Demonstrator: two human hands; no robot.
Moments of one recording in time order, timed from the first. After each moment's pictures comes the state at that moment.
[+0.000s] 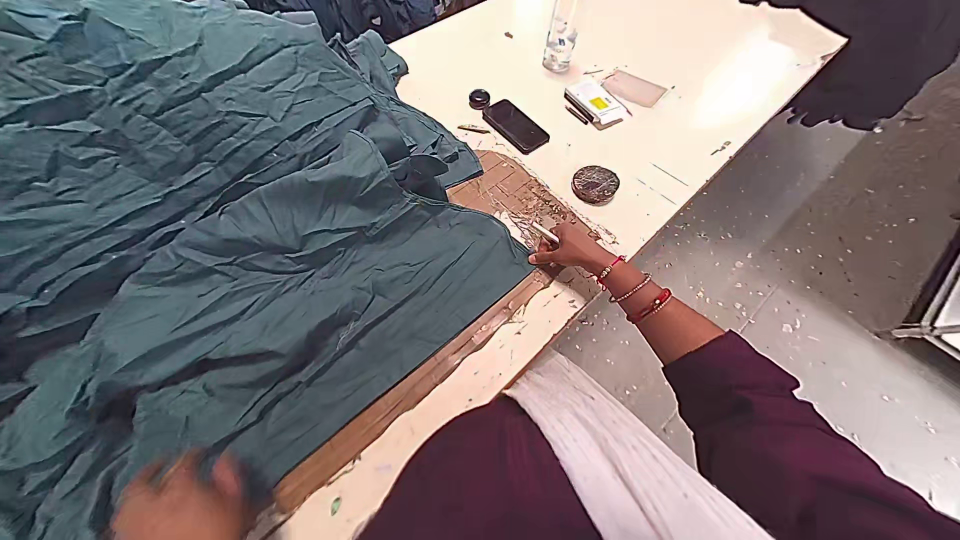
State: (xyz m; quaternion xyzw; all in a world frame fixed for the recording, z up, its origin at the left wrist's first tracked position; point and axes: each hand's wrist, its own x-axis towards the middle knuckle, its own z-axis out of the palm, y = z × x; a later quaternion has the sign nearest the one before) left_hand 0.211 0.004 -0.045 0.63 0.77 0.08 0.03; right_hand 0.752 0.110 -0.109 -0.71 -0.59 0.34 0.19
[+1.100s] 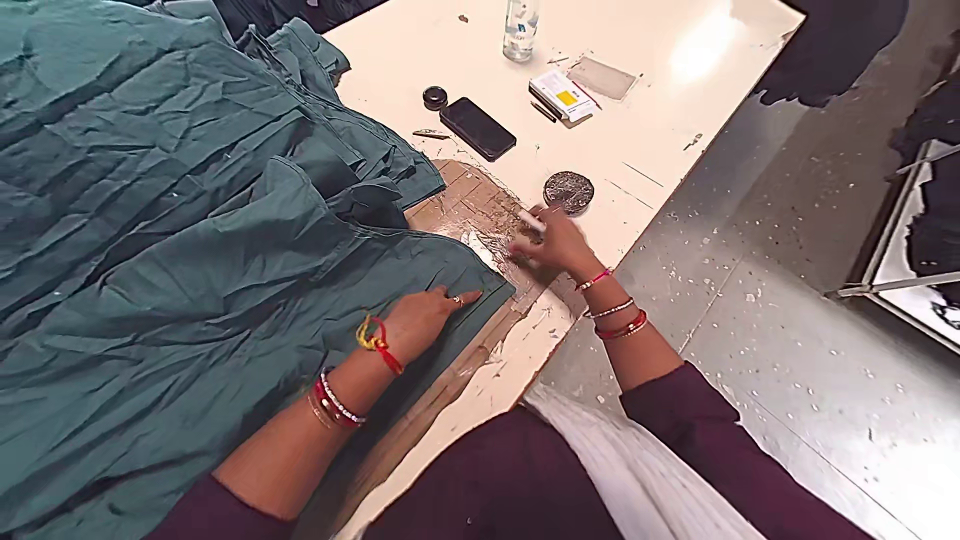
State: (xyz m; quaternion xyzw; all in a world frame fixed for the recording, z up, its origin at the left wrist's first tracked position) left_hand 0.522 0.179 -0.025 0.88 0.28 -0.34 0.17; right_hand 0.767 0.125 -0.078 -0.79 -0.53 0.21 0.21
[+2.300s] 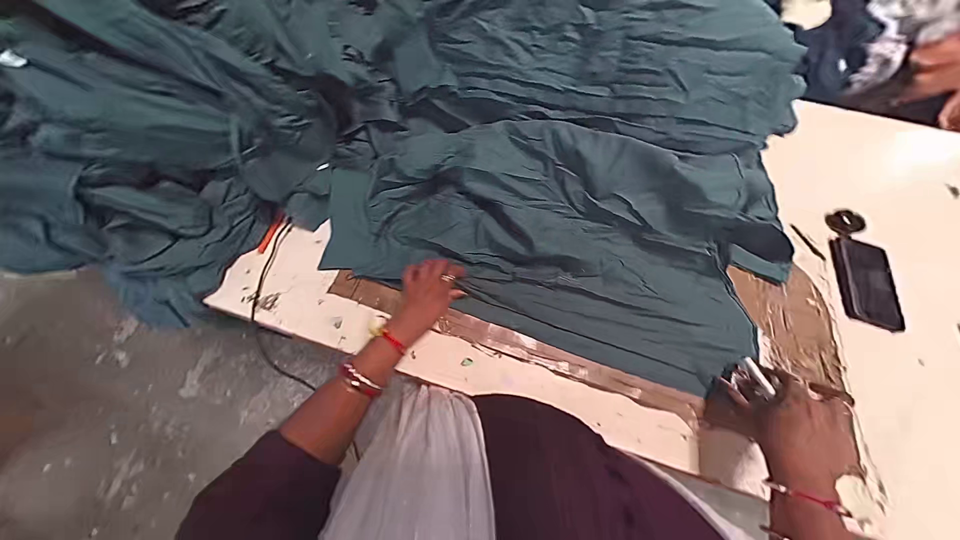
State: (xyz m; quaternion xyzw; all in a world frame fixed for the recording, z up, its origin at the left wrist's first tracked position) left_hand 0.180 -0.010 -0.097 0.63 0.75 0.14 0.14; right_hand 0.641 0.083 -0.065 -0.74 -0.66 0.07 0.10
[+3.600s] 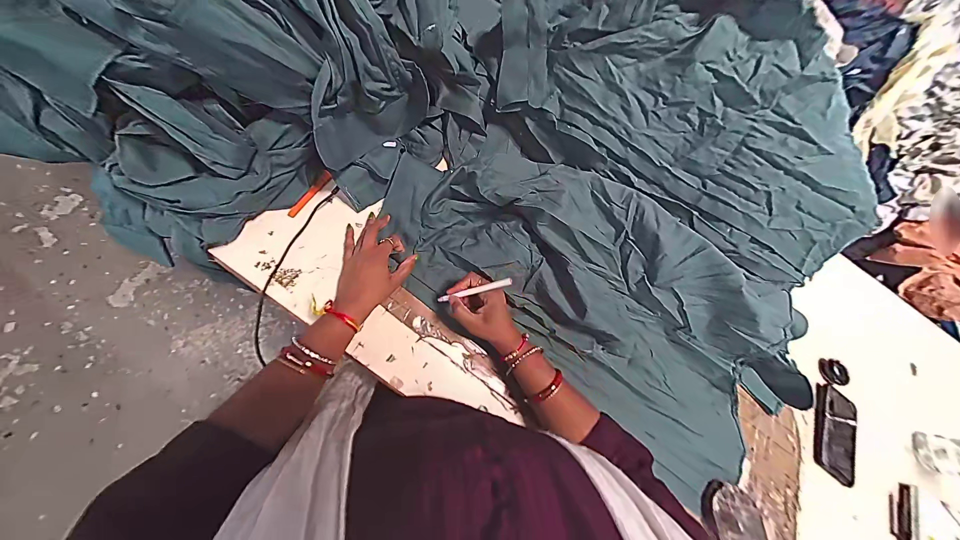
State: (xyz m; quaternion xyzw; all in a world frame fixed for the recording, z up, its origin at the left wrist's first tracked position) left_hand 0.042 -0.046 -0.137 0.42 0.85 0.31 0.07; right_hand 0.226 0.086 -0.134 -0.07 -0.78 0.56 0.28
